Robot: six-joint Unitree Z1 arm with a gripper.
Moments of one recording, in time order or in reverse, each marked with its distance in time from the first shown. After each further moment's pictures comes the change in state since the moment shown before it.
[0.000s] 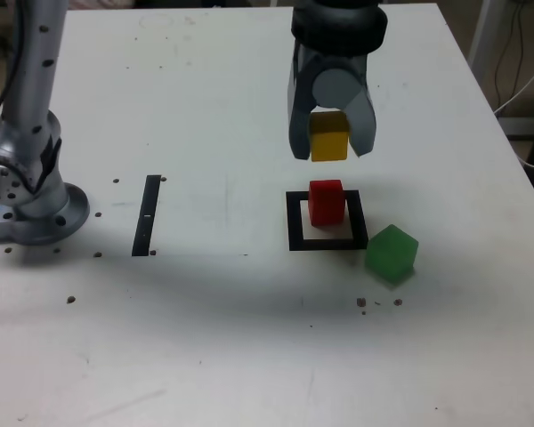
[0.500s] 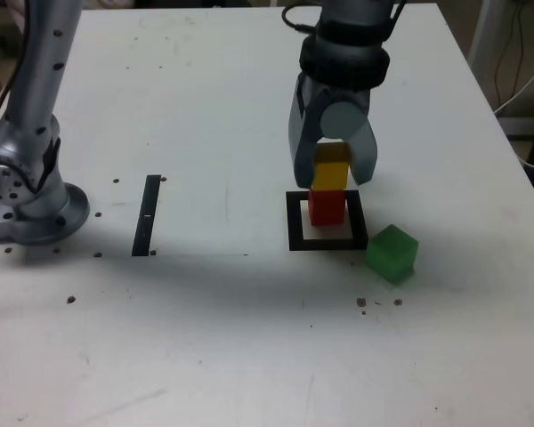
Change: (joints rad) arm 0.023 0.059 0.081 -0.089 -0.067 -0.033
